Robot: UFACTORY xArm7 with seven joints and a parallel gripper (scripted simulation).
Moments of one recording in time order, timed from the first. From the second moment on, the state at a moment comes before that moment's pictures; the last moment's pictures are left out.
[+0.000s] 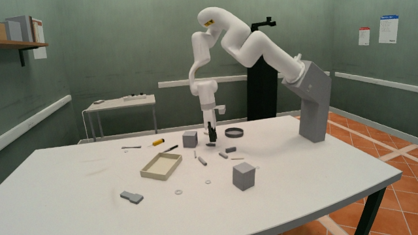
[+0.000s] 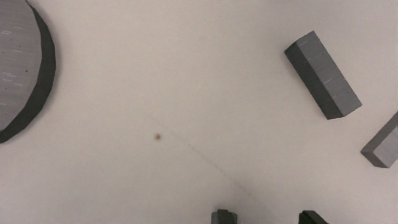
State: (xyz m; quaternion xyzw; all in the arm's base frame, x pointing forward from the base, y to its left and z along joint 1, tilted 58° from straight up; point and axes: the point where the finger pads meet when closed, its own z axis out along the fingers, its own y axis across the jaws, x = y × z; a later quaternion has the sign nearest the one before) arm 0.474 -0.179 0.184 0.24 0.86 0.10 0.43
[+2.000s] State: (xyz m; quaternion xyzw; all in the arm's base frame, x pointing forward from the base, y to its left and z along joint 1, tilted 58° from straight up) arm 0.448 -0.171 0.203 0.23 0.87 0.10 0.43
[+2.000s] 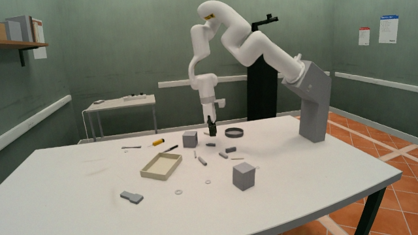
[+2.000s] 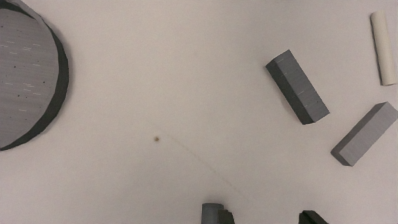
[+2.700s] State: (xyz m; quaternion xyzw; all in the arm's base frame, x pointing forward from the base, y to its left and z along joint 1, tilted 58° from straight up) arm 0.438 -0.185 0.206 0.25 0.86 0.10 0.43
